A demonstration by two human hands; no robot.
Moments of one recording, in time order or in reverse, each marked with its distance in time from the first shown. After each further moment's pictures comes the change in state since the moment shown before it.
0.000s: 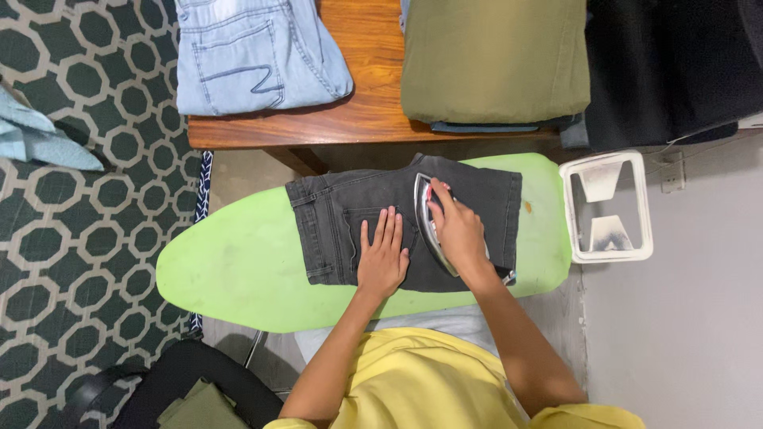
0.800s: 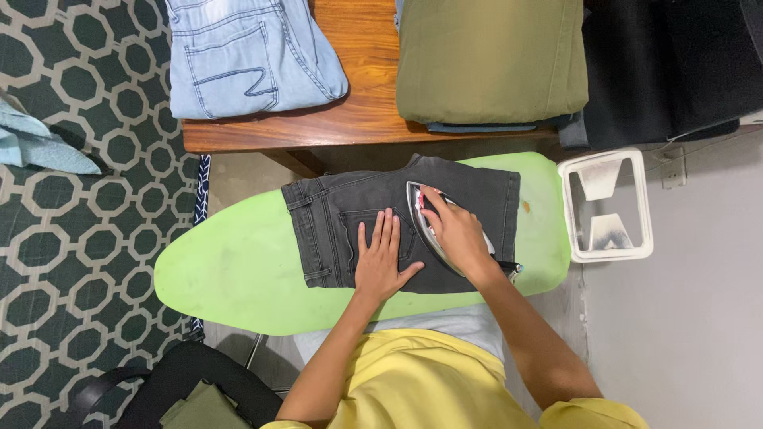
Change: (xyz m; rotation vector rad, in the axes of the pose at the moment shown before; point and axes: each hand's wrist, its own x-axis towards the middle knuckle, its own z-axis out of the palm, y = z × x) left_hand 0.002 0.000 -0.004 -0.027 -0.024 0.018; right_hand 0.003 0.006 -0.015 0.063 -0.186 -0.048
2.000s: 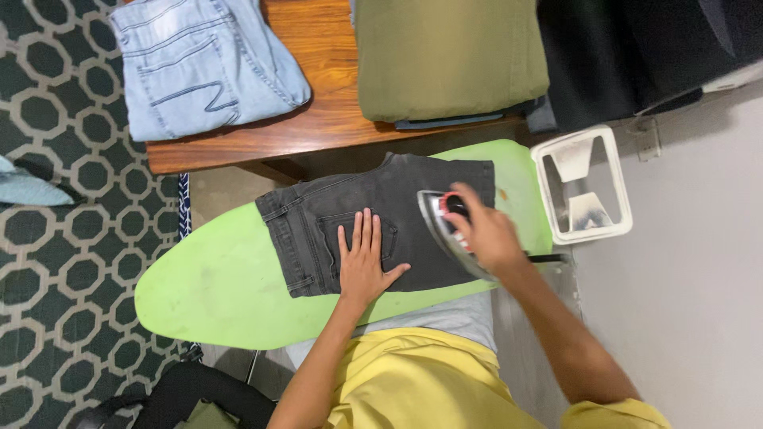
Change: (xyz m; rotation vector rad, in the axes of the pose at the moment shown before) left_hand 0.008 0.007 -0.006 -0.004 -0.003 -0.014; right_hand -0.025 0.031 -0.066 -0.056 -0.149 0.373
